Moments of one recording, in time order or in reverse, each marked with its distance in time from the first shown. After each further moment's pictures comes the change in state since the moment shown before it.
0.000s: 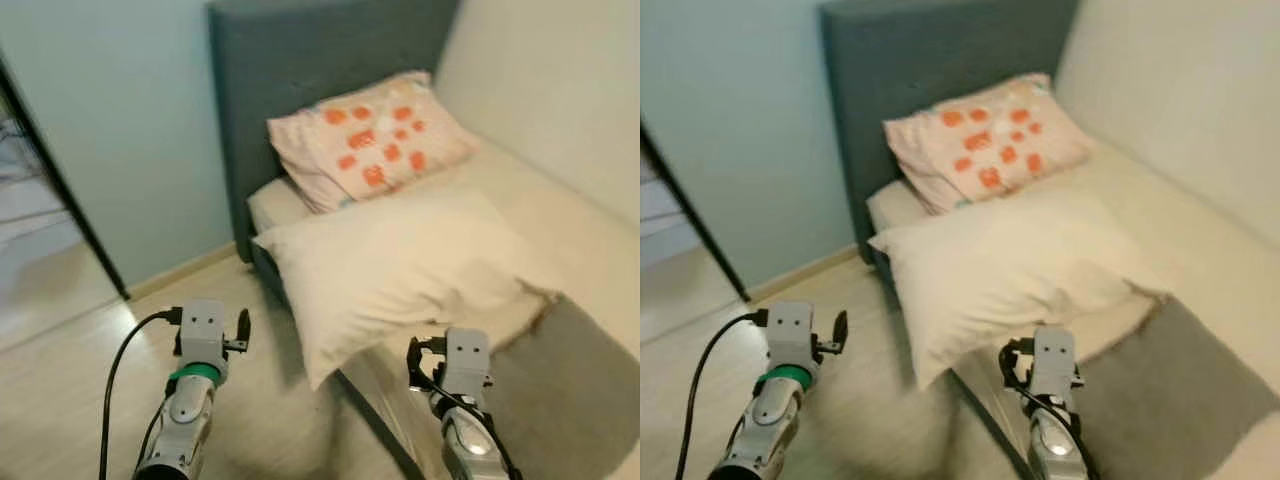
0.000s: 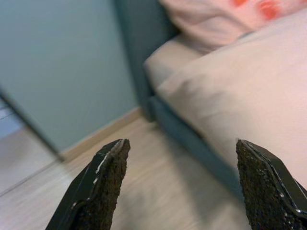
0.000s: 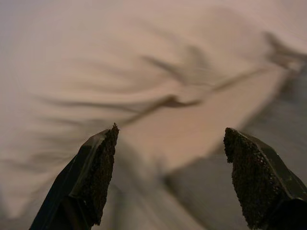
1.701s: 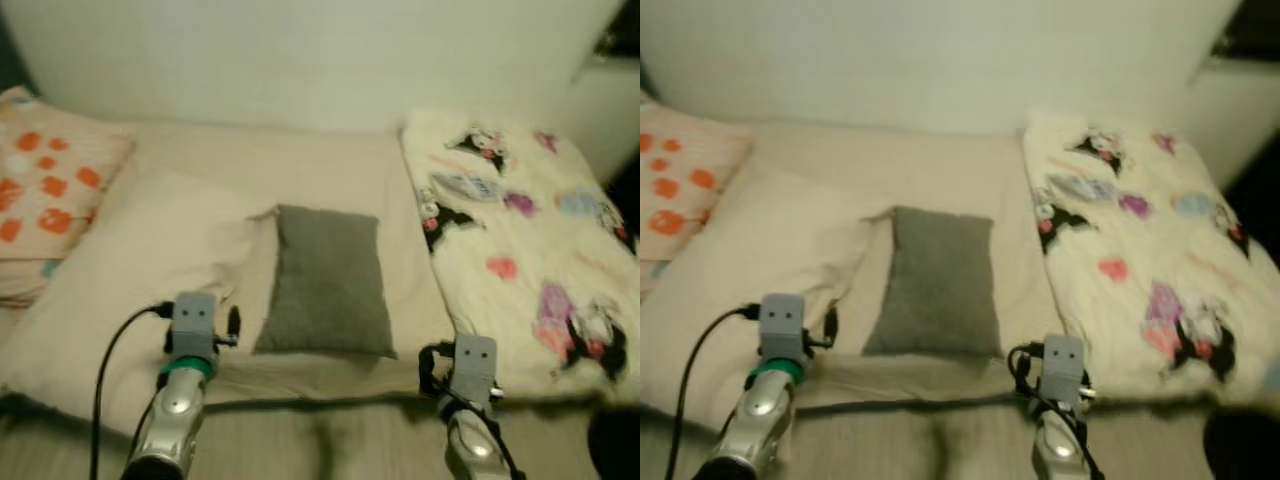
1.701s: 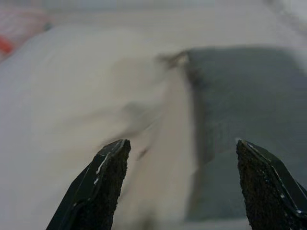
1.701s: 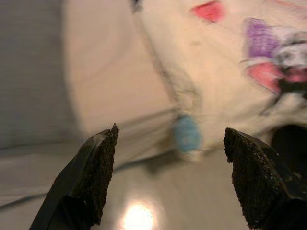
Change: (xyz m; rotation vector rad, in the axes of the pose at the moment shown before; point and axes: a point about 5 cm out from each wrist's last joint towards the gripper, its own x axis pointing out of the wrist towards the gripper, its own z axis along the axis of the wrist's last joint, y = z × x) left arm 0.009 0.000 0.007 -0.021 0.017 0.005; right arm -0.002 -0.022 -0.017 -0.007 0.107 -0.148
